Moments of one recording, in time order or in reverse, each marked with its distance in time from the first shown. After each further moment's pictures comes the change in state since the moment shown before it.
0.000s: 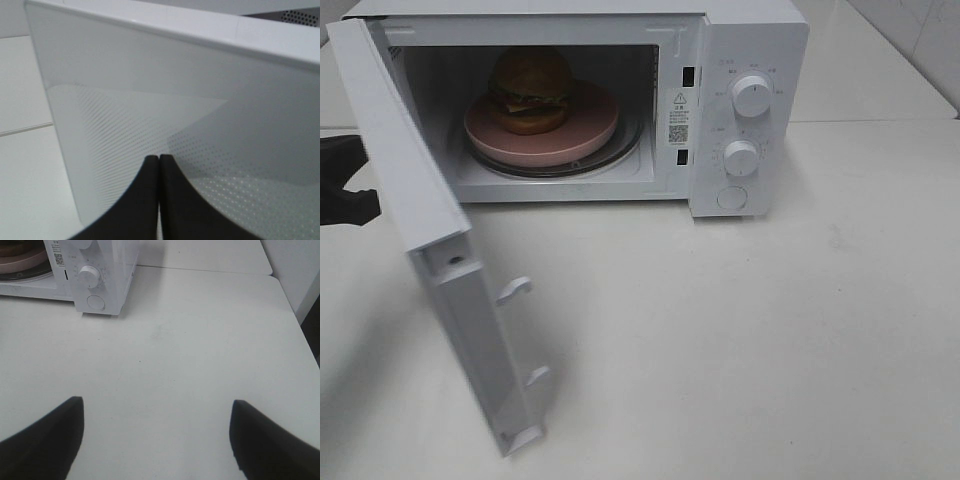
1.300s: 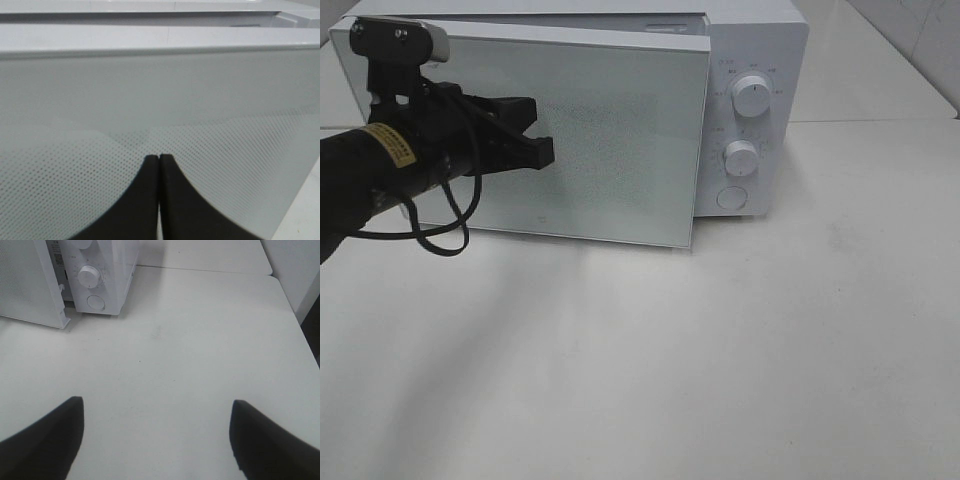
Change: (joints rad) left arm -0.375 0.236 -0.349 -0.255 0.112 0.003; right arm 0.000 0.000 0.000 0.000 0.000 0.000
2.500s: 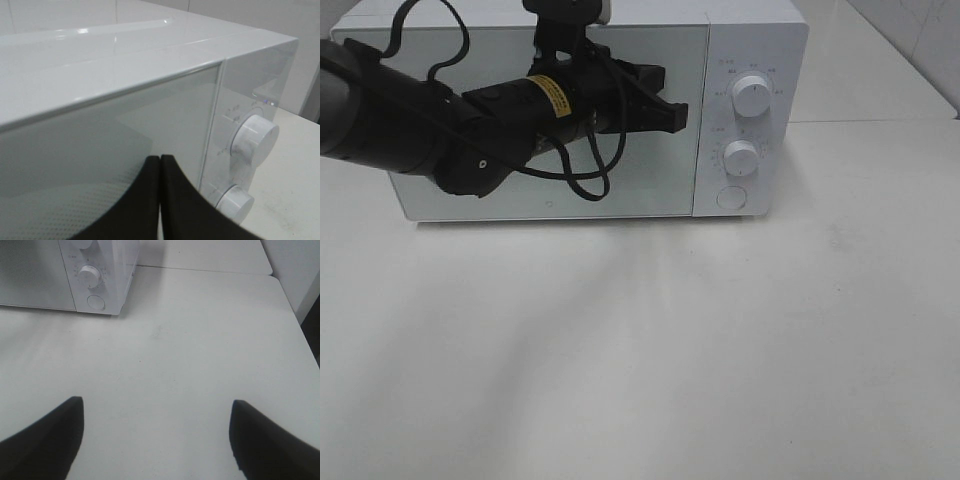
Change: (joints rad) left arm -0.135 0.269 -0.470 0.040 0.182 -0.003; right arm 0.000 0.000 0.000 0.000 0.000 0.001
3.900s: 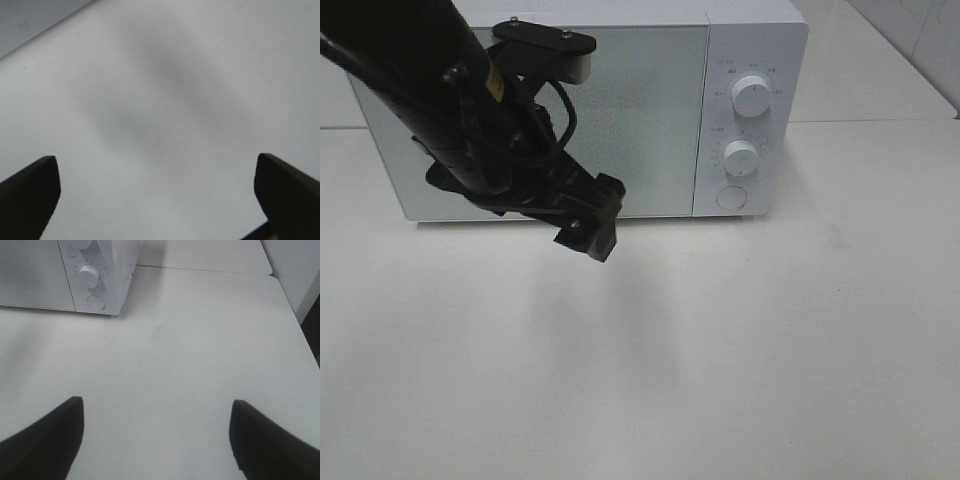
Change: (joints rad) left arm -0.136 -0.356 -0.036 -0.109 1.398 0.000; right arm 0.000 0.000 0.000 0.000 0.000 0.000
